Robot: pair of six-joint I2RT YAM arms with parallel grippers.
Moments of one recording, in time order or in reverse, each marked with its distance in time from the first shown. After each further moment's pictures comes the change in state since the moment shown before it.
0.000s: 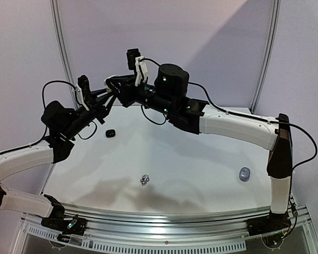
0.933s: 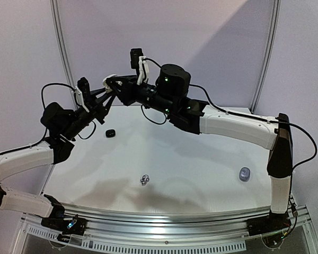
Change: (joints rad) left arm 0.000 0.000 -0.015 0.043 -0.015 0.124; right arm -0.008 -0.002 -0.016 0.040 -0.054 0.132
